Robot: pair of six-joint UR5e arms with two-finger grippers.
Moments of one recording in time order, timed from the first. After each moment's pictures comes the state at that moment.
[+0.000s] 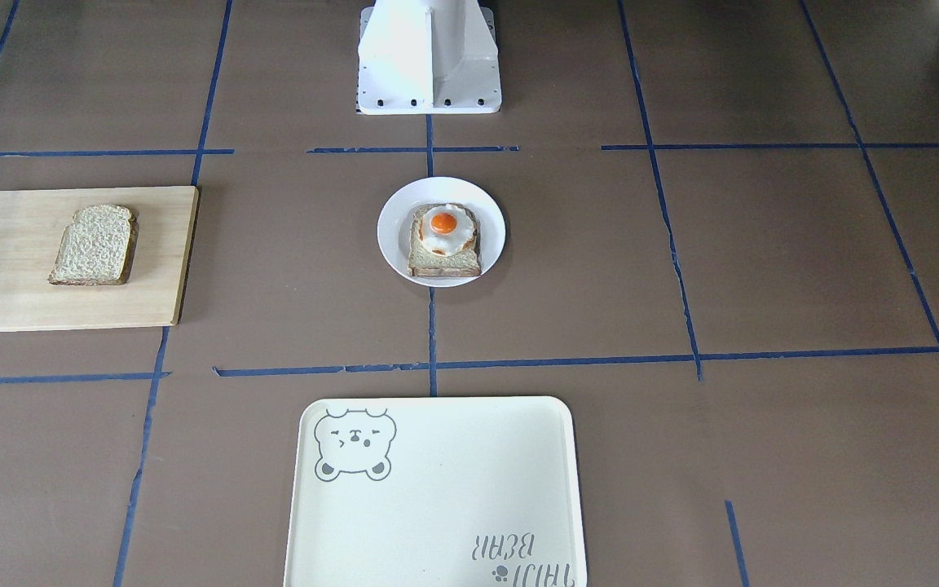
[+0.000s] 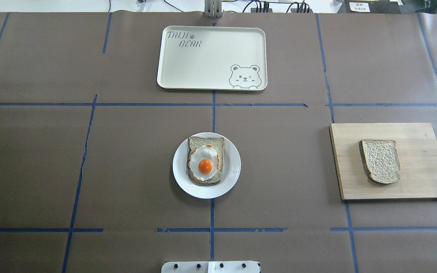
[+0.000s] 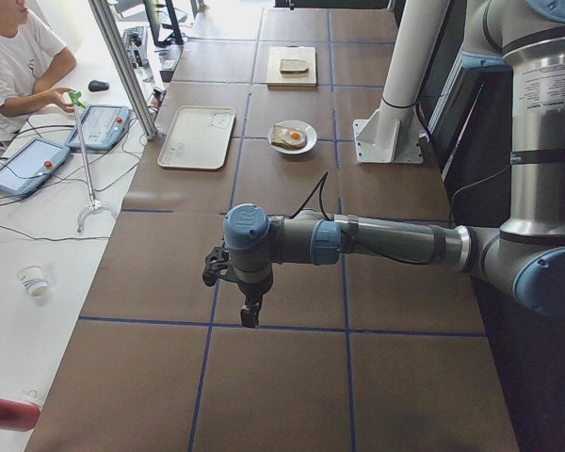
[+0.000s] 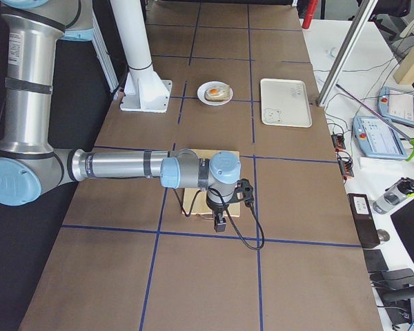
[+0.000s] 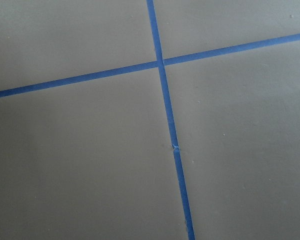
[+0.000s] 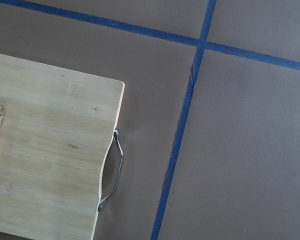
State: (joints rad) left arm -1.56 -1.47 -1.77 -1.49 -2.32 0.16; right arm 1.50 -1.73 1.78 -1.63 2.35 -0.17
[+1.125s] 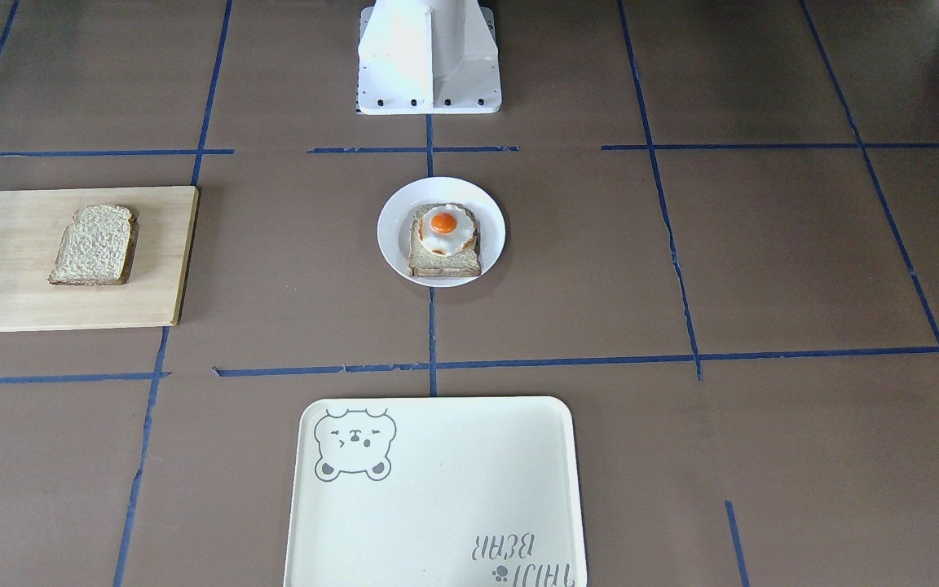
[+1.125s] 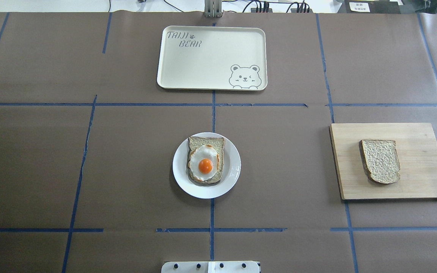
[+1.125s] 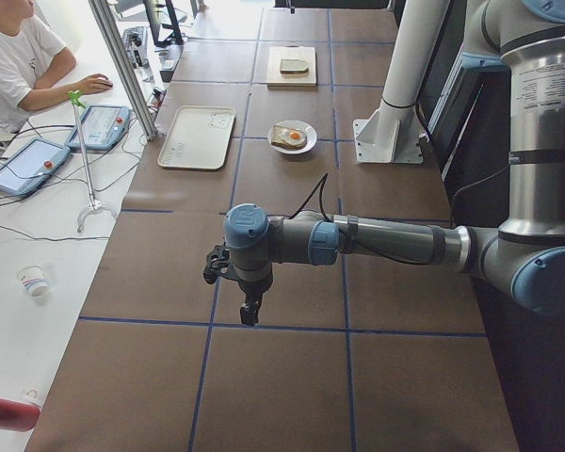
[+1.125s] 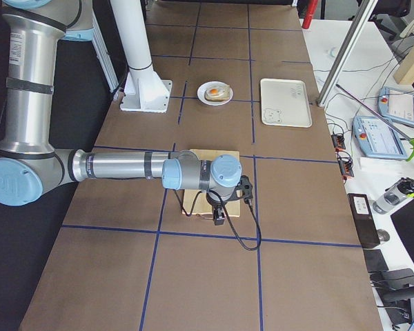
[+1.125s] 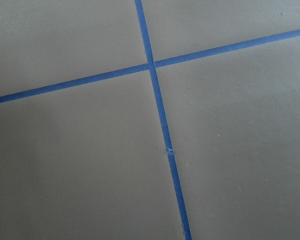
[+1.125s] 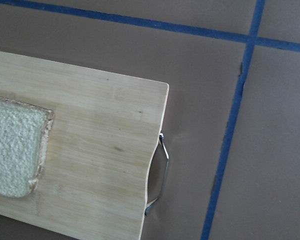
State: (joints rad) left arm -1.53 -1.47 -1.76 -1.51 -2.32 0.16; right arm 1.47 -1.73 1.76 -1.61 2.51 -0.13
